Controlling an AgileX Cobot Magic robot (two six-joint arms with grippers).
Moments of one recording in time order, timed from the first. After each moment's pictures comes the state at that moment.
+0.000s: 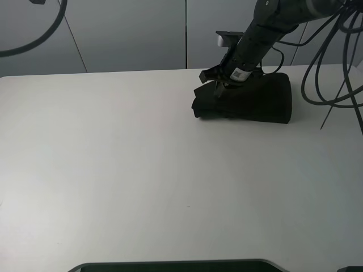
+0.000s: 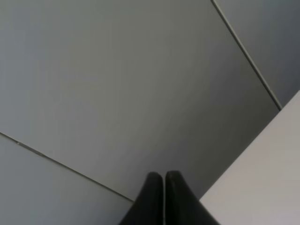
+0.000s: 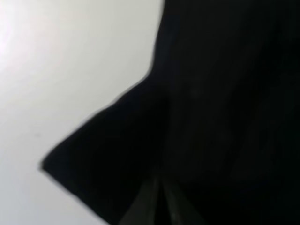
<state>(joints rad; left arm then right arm) -0.29 1.33 -1.07 0.23 0.16 0.43 0.34 2.14 -1.49 0.35 0.79 -0.27</state>
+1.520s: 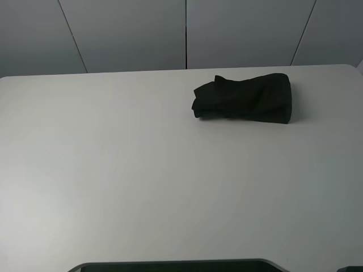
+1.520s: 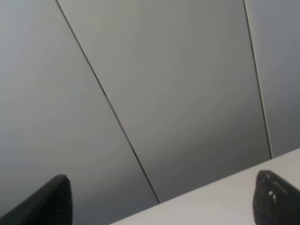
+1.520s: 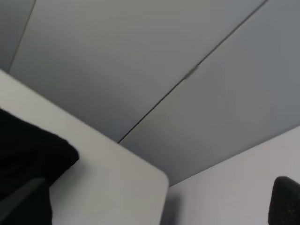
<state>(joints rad) -0.29 0.56 -1.07 0.24 0.75 0.09 0.42 0.85 -1.49 -0.46 1.21 -0.27</state>
